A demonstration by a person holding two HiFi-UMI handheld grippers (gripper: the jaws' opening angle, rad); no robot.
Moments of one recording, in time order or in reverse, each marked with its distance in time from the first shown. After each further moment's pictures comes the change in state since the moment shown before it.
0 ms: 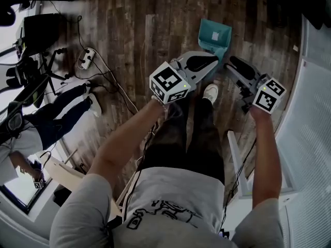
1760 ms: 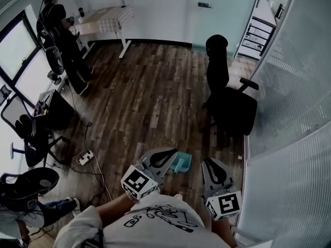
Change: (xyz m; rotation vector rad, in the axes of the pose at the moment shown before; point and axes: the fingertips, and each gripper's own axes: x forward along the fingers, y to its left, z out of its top) left arm -0.209 -0.267 0.415 0.399 -0.294 0.250; right arm -0.182 0.481 0.267 -0.854 -0.325 -0.467
